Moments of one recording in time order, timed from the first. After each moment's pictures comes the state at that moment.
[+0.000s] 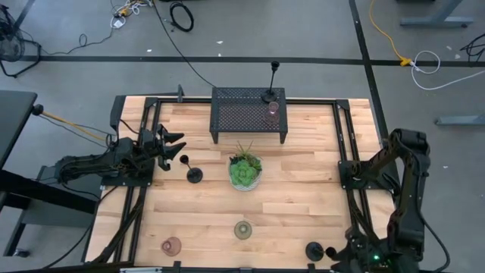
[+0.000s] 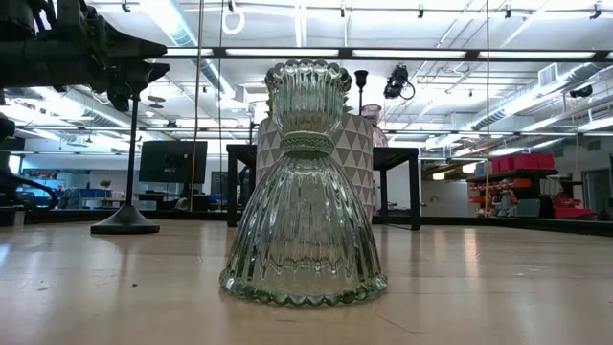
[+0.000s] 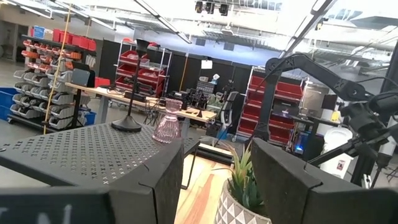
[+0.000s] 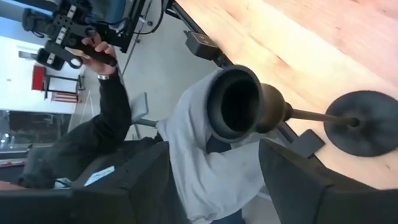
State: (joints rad) left arm 0.11 0.01 0.01 0.26 -0.20 -0.20; right arm 1.42 1.50 1.13 -0.57 0.80 2.03
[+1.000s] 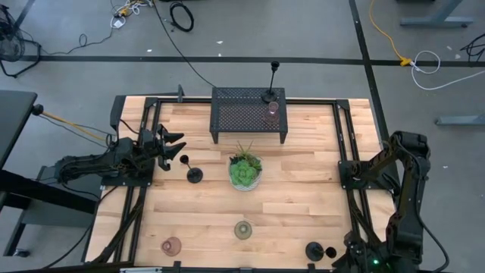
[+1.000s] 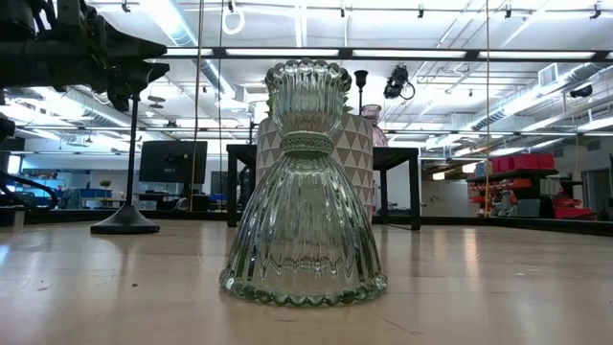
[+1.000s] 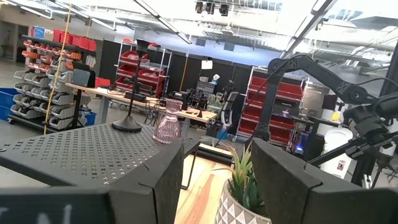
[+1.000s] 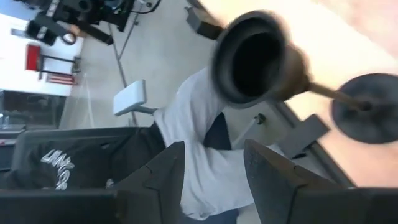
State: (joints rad) left arm 0.11 0.01 0.01 0.26 -0.21 -0.20; right arm 1.41 1.53 1.13 -0.51 0.74 1.96
